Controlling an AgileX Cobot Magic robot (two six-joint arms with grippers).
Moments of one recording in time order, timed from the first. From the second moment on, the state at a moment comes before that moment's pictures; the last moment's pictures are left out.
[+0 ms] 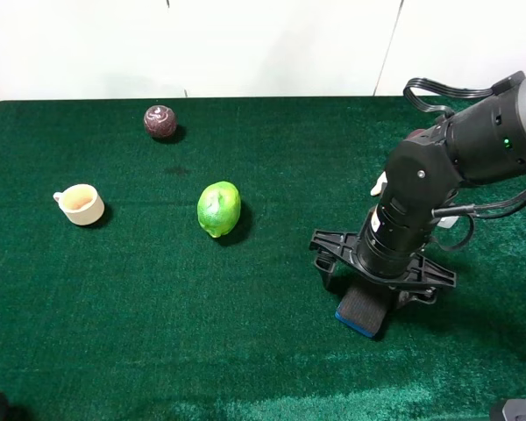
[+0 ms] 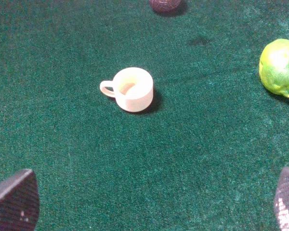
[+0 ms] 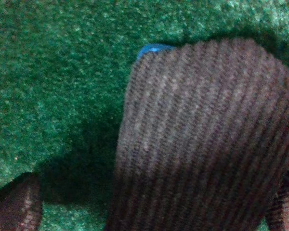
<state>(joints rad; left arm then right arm) -0.01 -0.01 -0.49 -0.08 1.07 0.15 0.68 1.80 -0.68 0.08 0.51 0.94</state>
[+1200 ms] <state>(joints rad) -0.01 -0.01 -0.49 -0.08 1.07 0.15 0.68 1.80 -0.71 0.06 0.58 0.95</state>
